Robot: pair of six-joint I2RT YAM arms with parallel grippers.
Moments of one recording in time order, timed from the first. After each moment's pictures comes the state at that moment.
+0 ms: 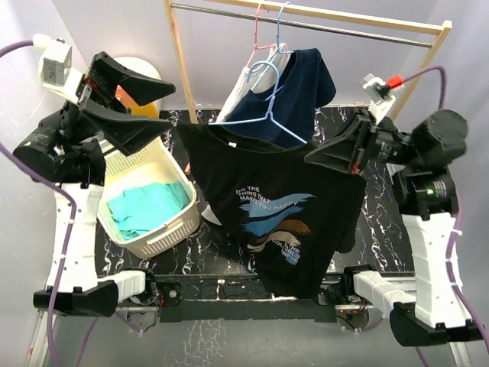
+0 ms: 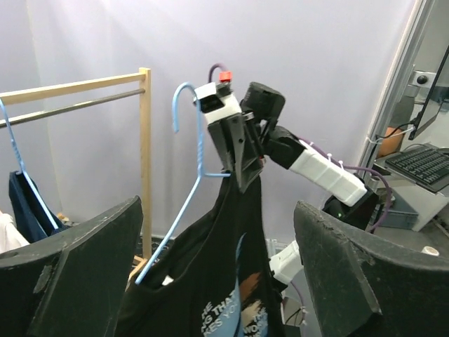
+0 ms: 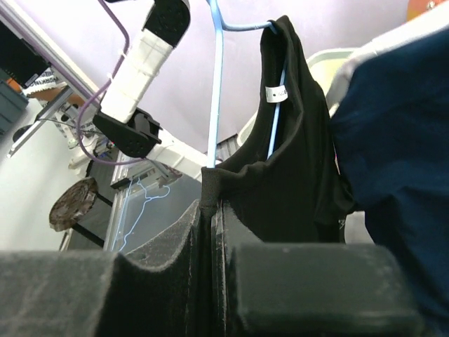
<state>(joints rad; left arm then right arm) -0.02 1.18 1.62 0.80 1.12 -1.30 0.10 0.98 1.53 -0.23 -1.28 0.74</state>
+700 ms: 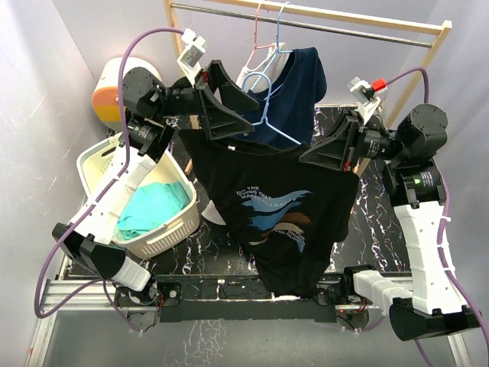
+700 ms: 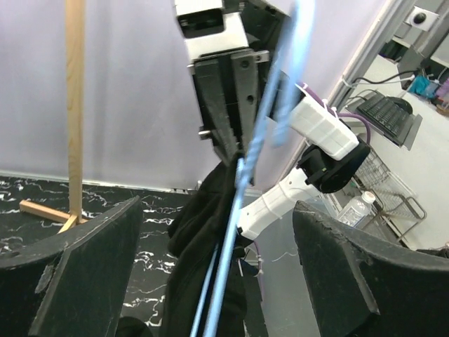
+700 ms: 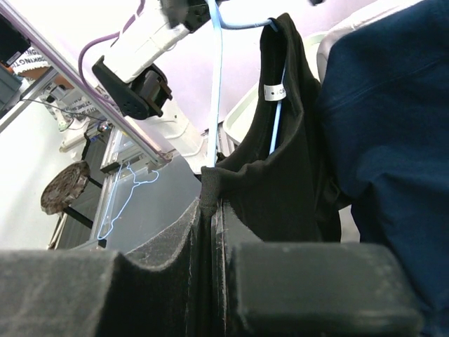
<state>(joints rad) -0.47 1.50 1.75 0.23 1.14 -0.76 0.10 1.03 1.42 -0.19 -1.33 0.64</state>
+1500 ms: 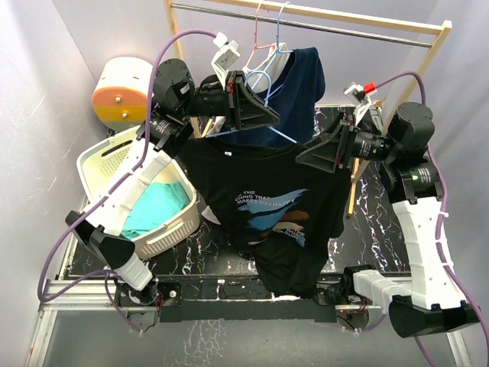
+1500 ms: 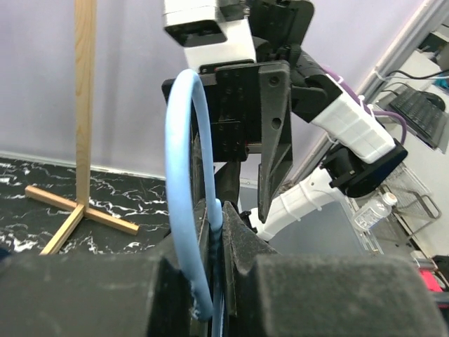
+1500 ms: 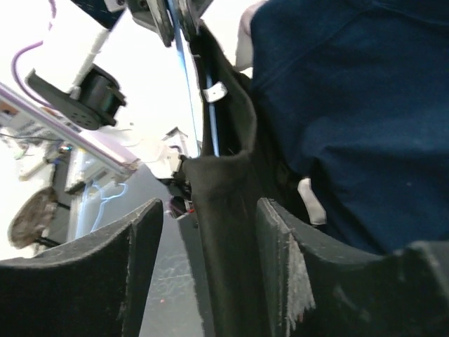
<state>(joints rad) -0.61 1.62 1.91 -0.02 1.04 -0.55 0.10 1.06 1.42 -0.42 -1.20 0.45</state>
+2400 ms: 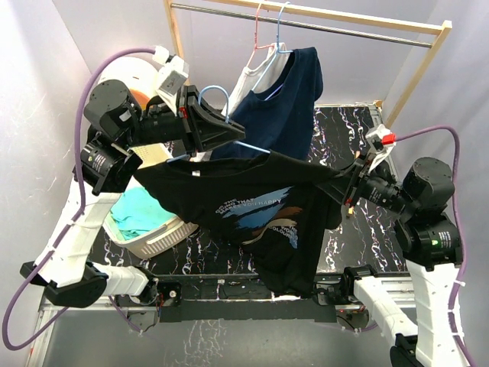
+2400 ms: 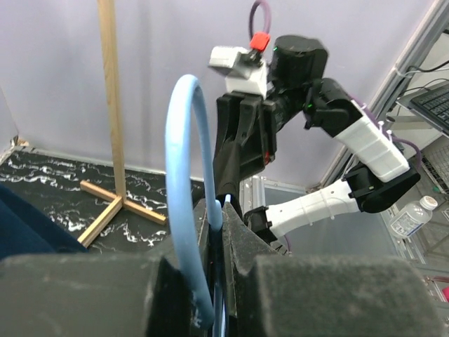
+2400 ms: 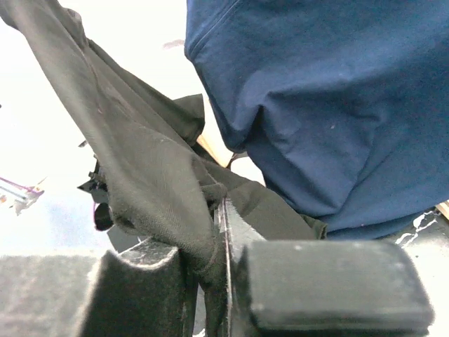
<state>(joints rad) -0.61 1.30 1.88 -0.37 0.87 -0.33 0.10 0.72 1.24 -0.67 -0.86 0.24</state>
